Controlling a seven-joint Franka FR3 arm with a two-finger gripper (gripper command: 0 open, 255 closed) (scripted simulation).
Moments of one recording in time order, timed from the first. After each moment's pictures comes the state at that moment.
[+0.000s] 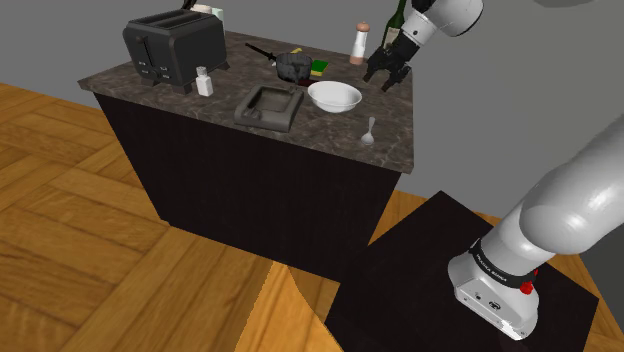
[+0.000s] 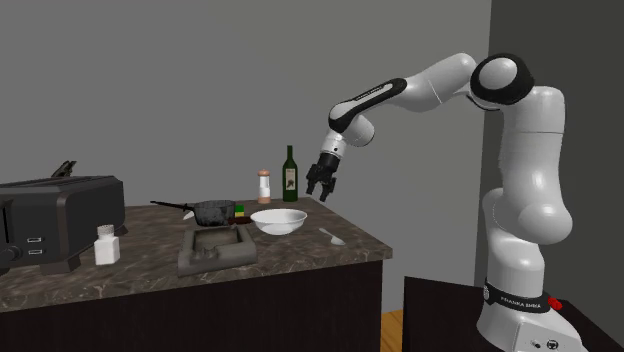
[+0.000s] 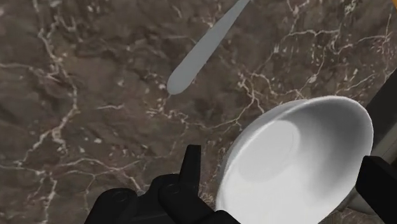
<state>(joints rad) 0.02 -0.06 -0.31 -2.09 0.49 2.11 -0.22</state>
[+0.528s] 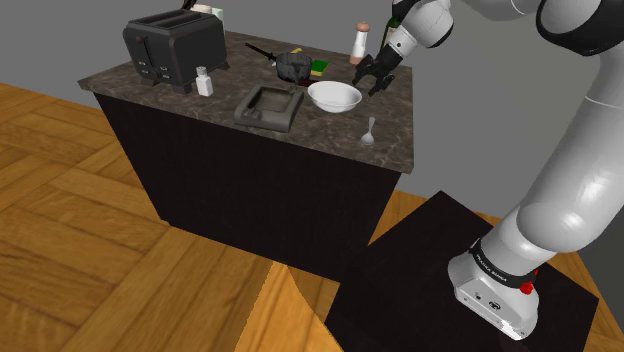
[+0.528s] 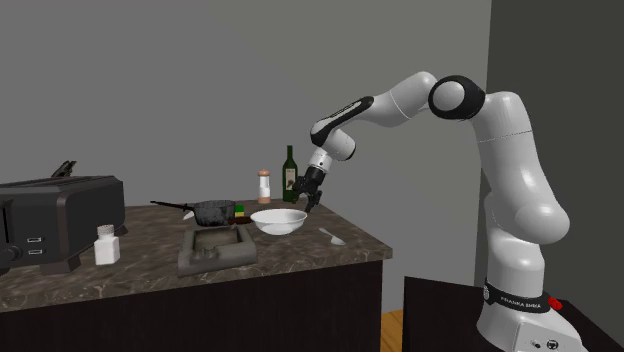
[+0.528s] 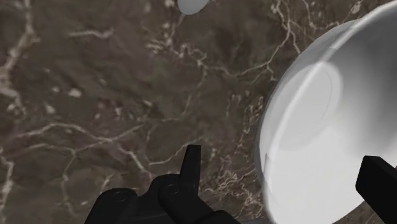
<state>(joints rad) -0.04 0.23 -0.33 -1.87 0.72 2.08 -0.36</state>
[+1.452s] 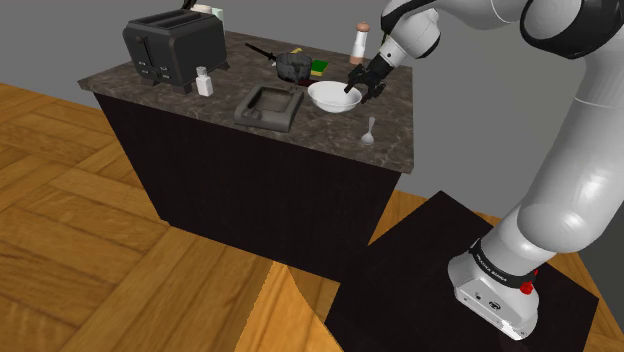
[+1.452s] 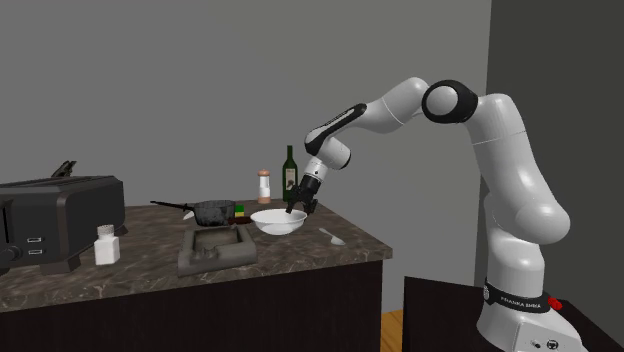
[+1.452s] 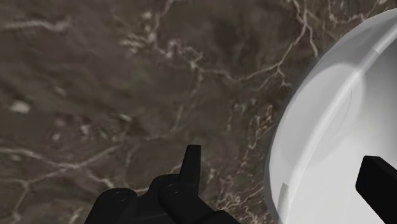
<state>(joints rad) -0.02 0.29 -0.31 -1.87 0.76 2.14 -0.38</state>
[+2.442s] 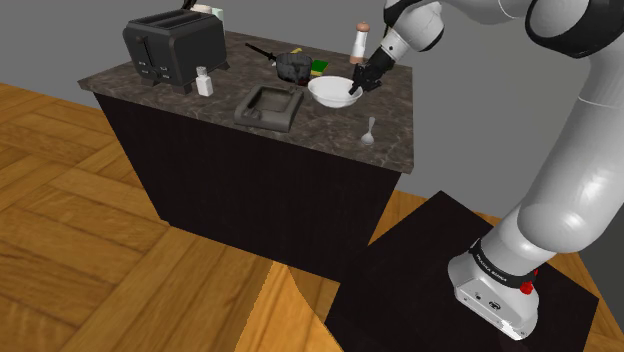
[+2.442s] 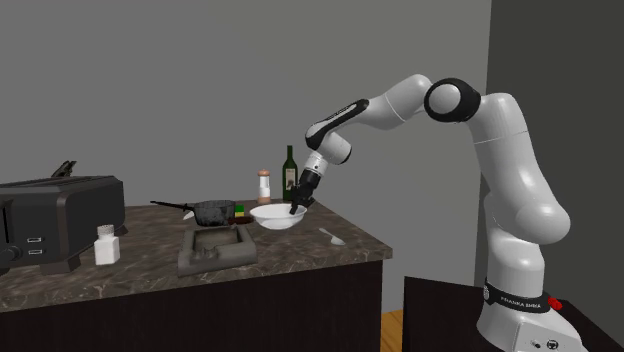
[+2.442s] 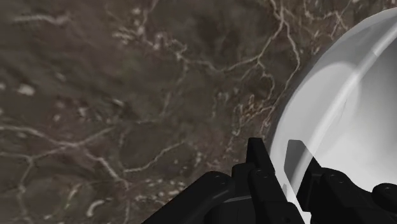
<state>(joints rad) -0.02 0.27 -0.32 -1.84 0.74 2.11 -0.35</state>
